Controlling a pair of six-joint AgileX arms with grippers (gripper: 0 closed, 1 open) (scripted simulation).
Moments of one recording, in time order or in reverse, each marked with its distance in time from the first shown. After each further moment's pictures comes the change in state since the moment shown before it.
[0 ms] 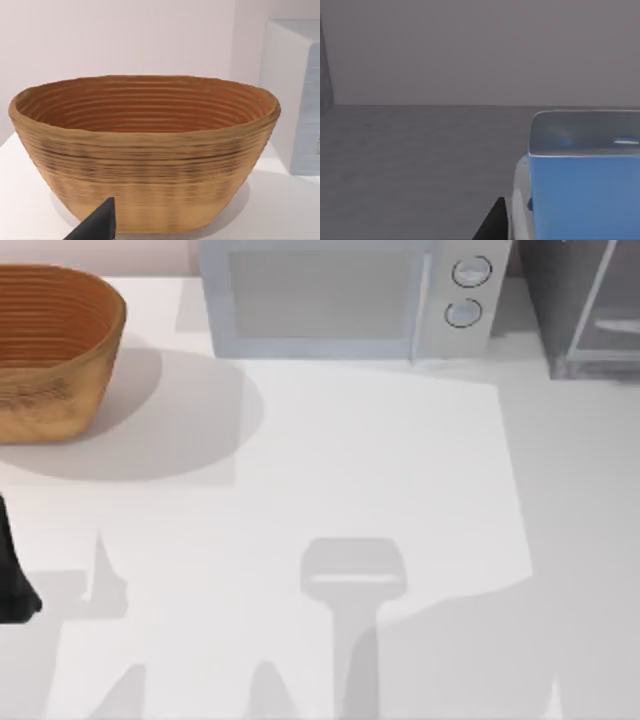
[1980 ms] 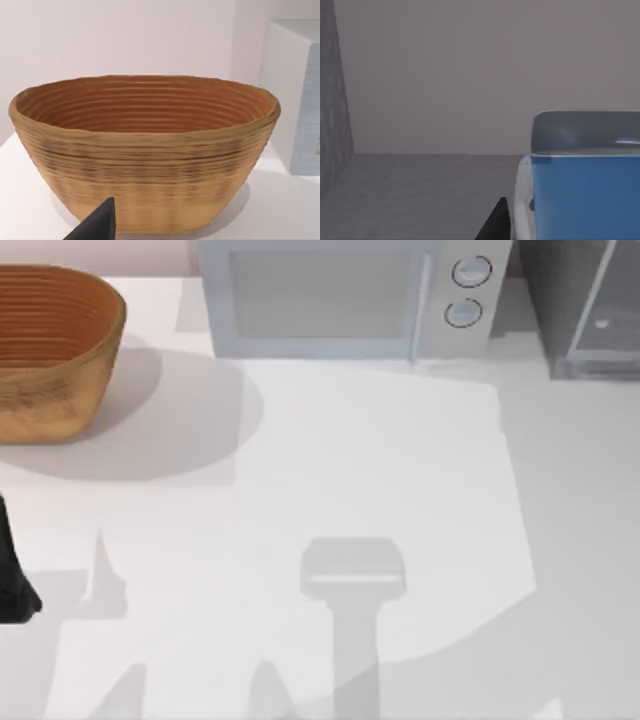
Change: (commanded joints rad) left arm 0.000 0.000 0.000 0.000 0.000 0.000; right arm -0.020 -0.216 -0.114 -0.080 -0.020 0.004
